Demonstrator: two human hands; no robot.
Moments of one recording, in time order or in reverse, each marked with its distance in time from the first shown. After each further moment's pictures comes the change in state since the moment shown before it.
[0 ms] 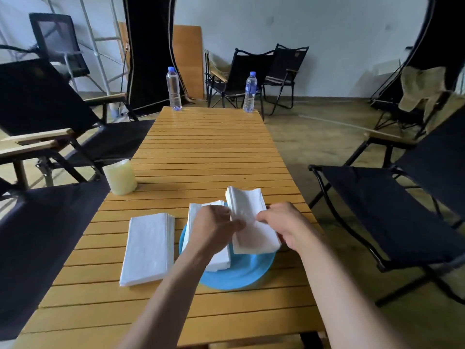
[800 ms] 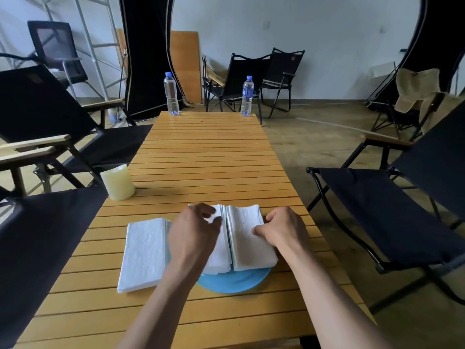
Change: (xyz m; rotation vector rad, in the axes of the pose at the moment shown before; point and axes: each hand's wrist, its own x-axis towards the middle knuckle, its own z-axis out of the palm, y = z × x) left_hand -0.003 -0.004 -0.016 0.456 0.417 0.127; right_hand 0.002 0.017 0.011 -0.427 0.298 -0.120
